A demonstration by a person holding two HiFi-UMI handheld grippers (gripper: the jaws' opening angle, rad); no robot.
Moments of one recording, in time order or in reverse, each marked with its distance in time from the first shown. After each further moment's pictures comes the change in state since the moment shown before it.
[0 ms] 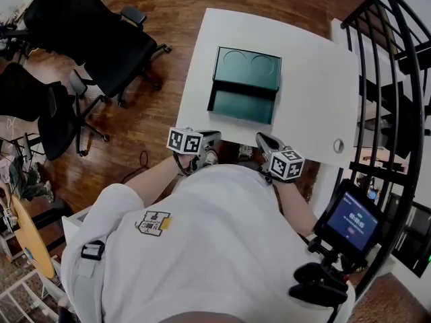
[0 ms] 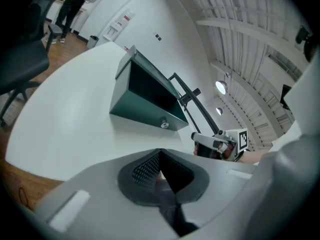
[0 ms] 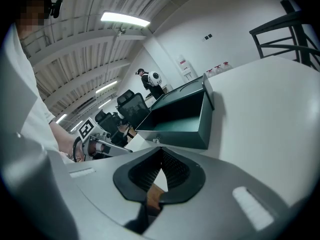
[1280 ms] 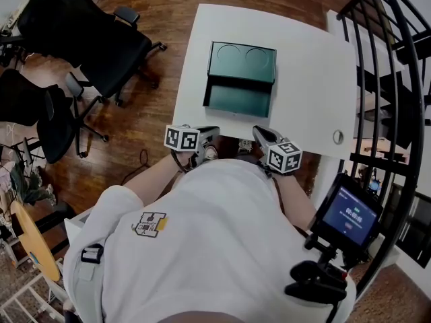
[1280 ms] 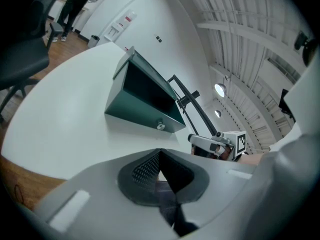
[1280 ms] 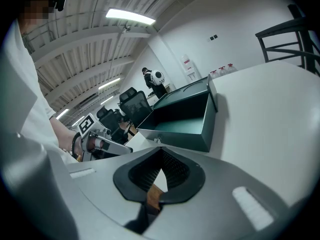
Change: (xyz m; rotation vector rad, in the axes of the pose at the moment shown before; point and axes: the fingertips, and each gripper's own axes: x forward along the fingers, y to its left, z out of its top) left arm 0.001 -0.009 0.008 -0.017 -0.024 -0.015; right arm 0.004 0.003 0.006 -0.054 0.018 0.011
